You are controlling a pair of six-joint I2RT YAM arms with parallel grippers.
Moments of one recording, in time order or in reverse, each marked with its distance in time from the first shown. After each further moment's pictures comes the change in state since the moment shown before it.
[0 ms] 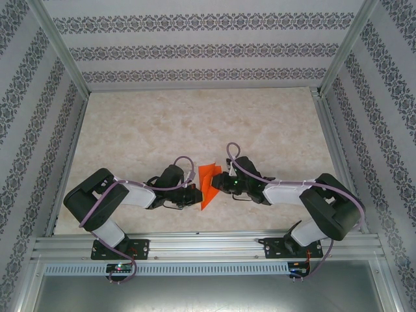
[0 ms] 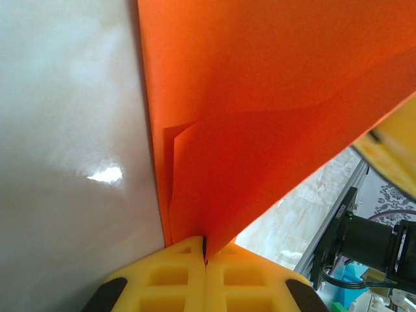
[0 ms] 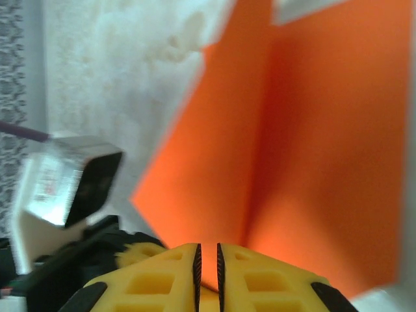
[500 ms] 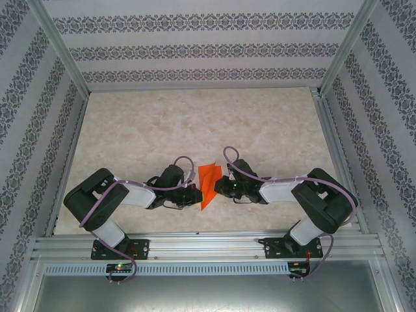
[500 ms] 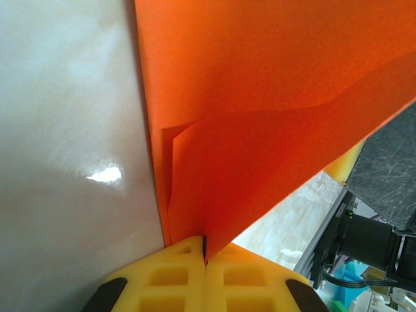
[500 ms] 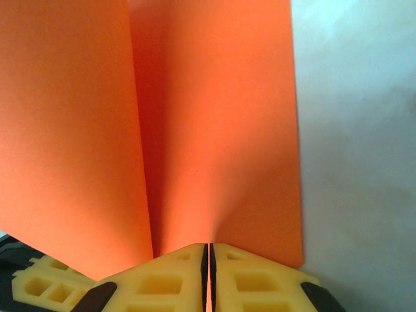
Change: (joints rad) left arm 0.004 0.000 0.002 -0.006 0.008 0.009; right arm 0.018 0.073 0.011 -0.066 0.058 0.007
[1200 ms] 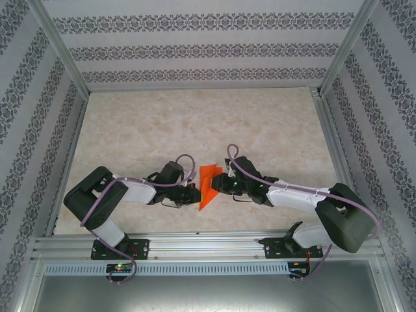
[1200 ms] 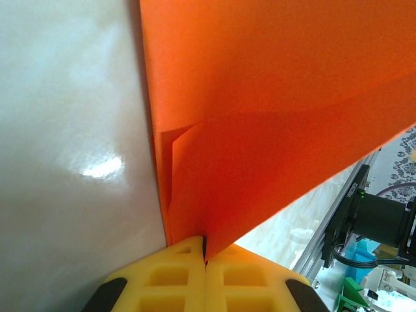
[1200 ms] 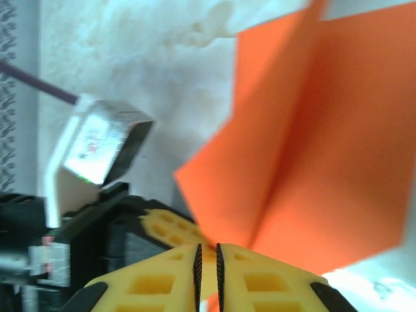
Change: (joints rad) left arm 0.036 0.008 0.050 -0.126 0.071 0.116; right arm 0.043 -0.190 0.050 -0.106 -0.012 -0.060
